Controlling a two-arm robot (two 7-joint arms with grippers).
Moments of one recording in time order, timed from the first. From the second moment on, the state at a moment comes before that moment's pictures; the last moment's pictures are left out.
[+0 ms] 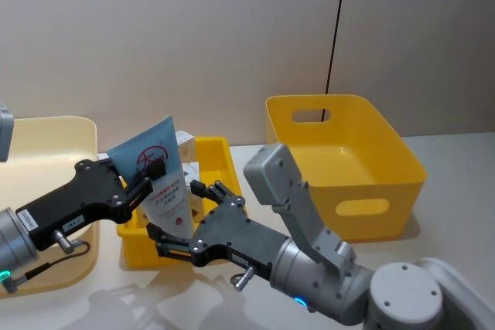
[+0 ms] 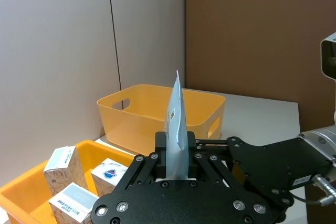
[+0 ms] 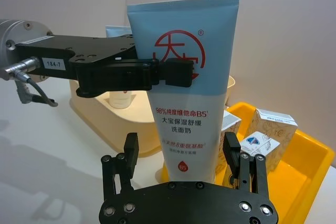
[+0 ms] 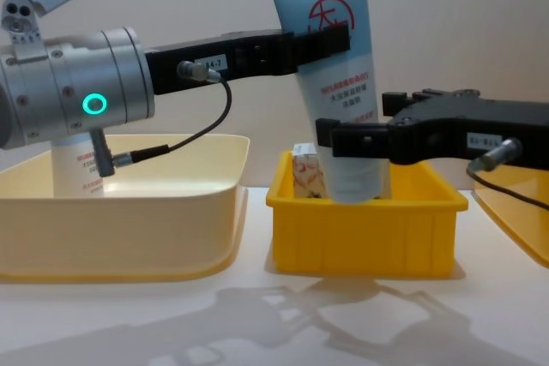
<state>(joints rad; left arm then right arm) -0.52 0.35 0.45 -1.44 -0.61 0.06 -0.73 0.21 0.42 -0.41 -1.78 0.28 0.22 0.33</state>
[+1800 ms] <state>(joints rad) -0.52 0.35 0.45 -1.44 -0.61 0.06 -0.73 0.31 0.31 -0.47 -1.62 0.15 0.22 0.25</state>
